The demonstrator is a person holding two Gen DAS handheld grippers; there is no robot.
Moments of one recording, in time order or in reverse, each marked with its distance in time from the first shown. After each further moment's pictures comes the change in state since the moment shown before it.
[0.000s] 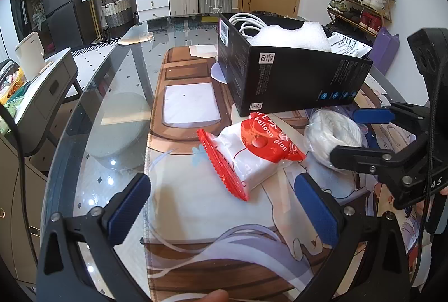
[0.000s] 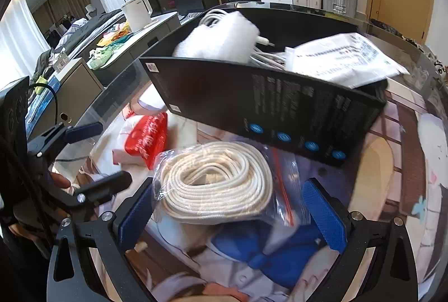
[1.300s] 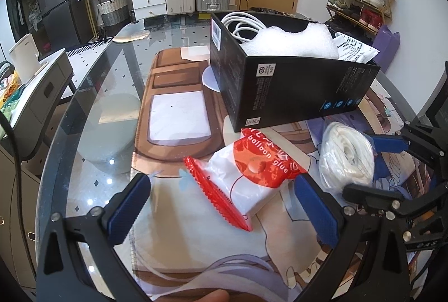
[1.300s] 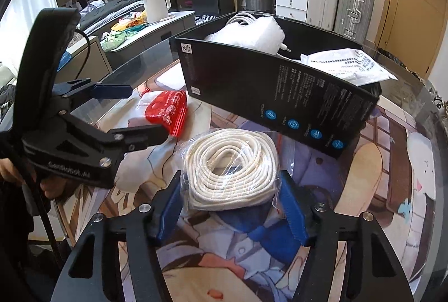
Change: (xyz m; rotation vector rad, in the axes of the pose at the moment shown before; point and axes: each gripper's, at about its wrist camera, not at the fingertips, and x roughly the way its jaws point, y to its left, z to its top) left arm 0.019 -0.003 0.017 0.011 0.022 -0.010; right arm -0.021 0.011 -0.028 -0.156 -0.050 -0.031
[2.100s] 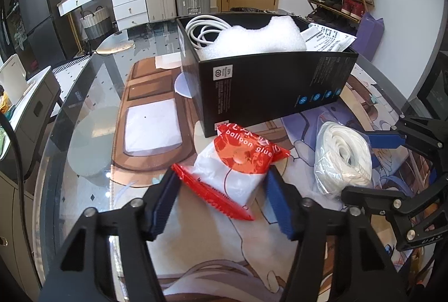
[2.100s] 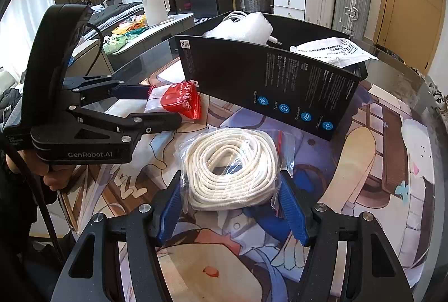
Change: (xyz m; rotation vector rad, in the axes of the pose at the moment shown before) left arm -0.004 -0.021 0.000 0.097 -0.015 -0.040; right arm -0.015 -0.009 -0.020 0.020 -0.012 0.009
